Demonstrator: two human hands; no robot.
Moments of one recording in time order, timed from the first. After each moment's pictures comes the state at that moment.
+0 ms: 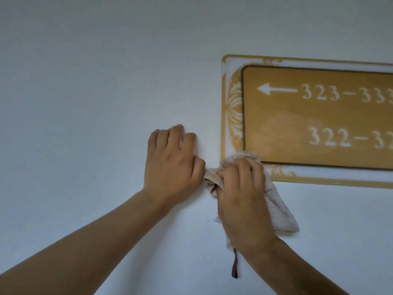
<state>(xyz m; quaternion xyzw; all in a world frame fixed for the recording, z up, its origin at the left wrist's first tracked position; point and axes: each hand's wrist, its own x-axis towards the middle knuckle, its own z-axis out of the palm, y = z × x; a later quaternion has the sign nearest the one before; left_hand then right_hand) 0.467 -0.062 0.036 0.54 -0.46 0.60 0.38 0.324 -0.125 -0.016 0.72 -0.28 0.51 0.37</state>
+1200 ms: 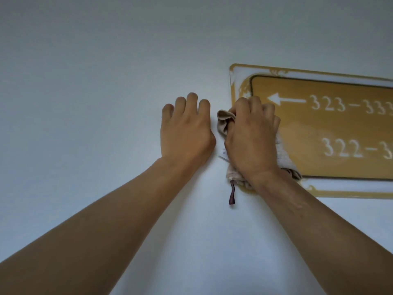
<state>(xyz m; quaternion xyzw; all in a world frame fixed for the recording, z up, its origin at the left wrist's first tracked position) 0.476 -0.077 0.123 0.45 -0.43 0.65 0.44 0.356 -0.121 0.114 0.57 -0.25 0.70 0.35</state>
